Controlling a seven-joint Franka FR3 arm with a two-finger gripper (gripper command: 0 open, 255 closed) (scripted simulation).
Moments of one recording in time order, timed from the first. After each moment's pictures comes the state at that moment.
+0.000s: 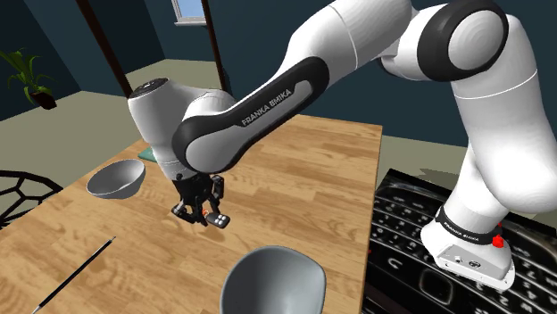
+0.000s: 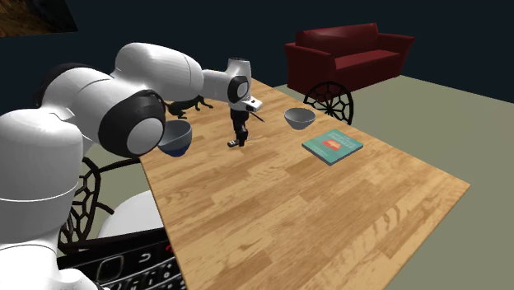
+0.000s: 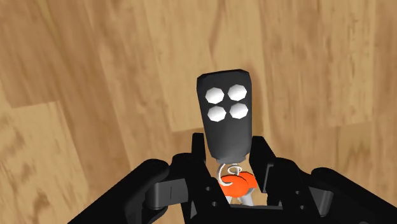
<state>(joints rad) 0.32 0.56 0.48 -1.51 -0.25 1.97 0.79</state>
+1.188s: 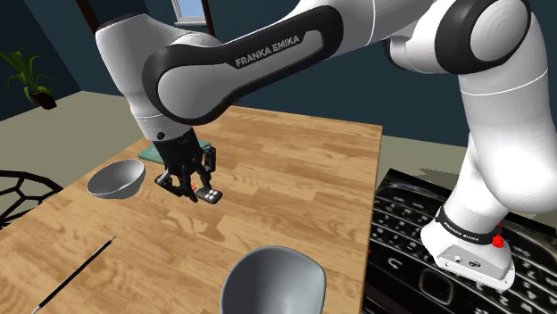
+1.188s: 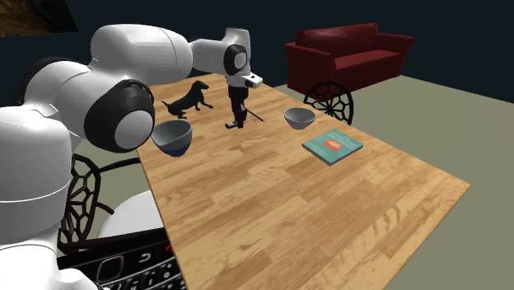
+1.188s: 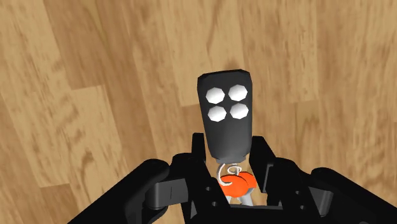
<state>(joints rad) 0.33 0.50 0.50 -1.35 -0.22 1.76 0.77</state>
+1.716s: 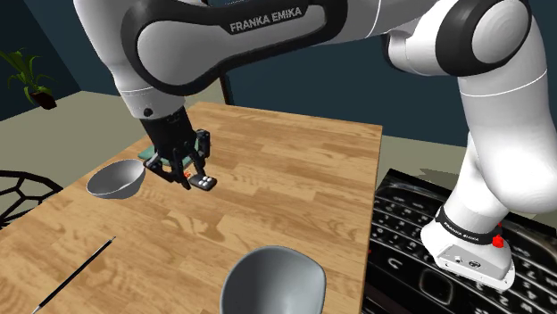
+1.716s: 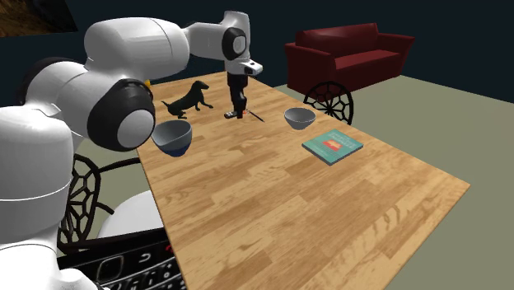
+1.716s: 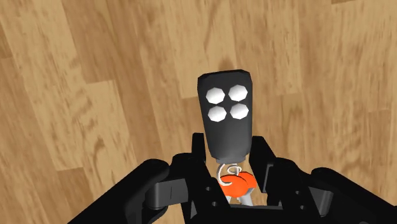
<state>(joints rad) 0.35 0.51 0.50 -1.23 -0.22 1.64 0.77</state>
